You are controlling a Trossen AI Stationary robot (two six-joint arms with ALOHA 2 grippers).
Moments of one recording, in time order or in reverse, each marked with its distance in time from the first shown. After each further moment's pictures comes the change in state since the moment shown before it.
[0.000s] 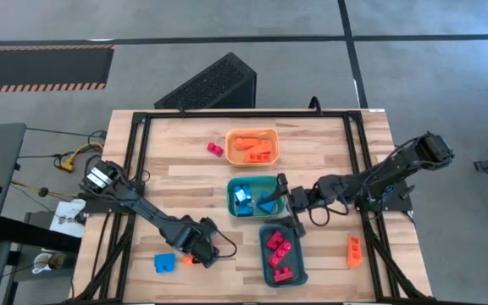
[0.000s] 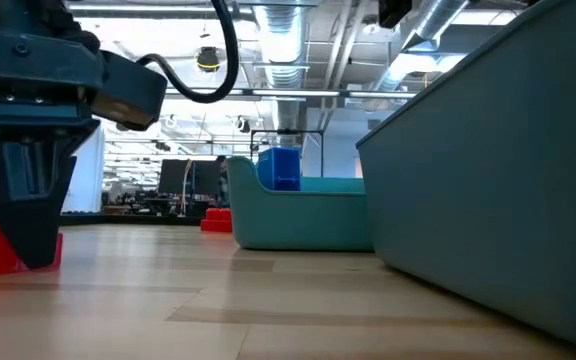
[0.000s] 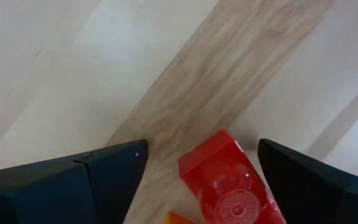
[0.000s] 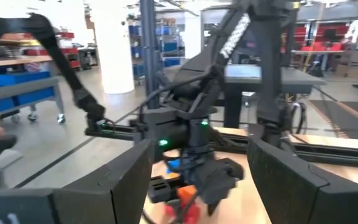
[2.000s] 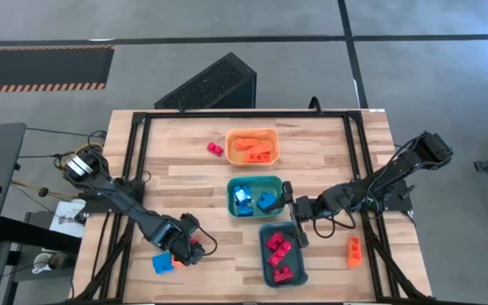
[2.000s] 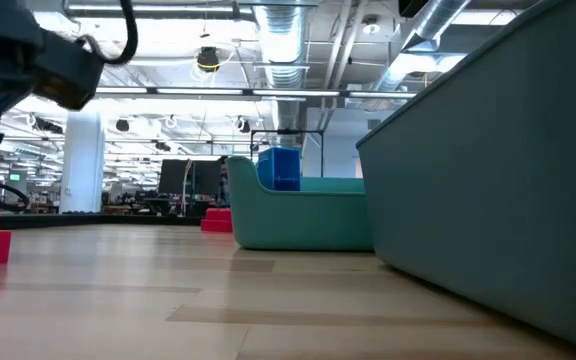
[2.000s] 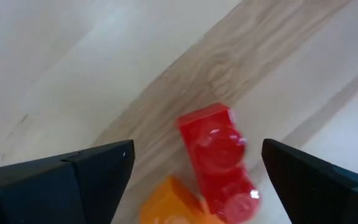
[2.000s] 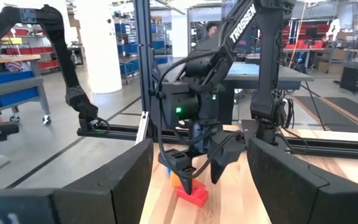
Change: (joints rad) left arm -0.088 -0.221 -0.156 -0.022 0.001 -0.247; right arm 0.125 0.000 0.000 -0.011 0.180 0.000
